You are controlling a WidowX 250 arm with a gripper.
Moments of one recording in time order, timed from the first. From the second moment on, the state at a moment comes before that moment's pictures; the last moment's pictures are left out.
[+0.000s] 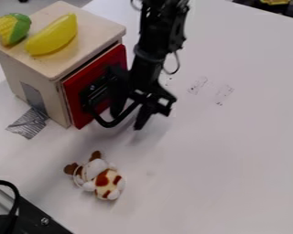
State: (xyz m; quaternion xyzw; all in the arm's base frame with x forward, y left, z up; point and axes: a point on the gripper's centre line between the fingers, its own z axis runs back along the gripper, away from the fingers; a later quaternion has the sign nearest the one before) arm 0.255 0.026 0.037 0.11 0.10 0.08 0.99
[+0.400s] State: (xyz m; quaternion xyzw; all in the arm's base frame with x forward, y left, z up) arm 0.260 0.002 0.072 0.09 0.06 0.05 0.99
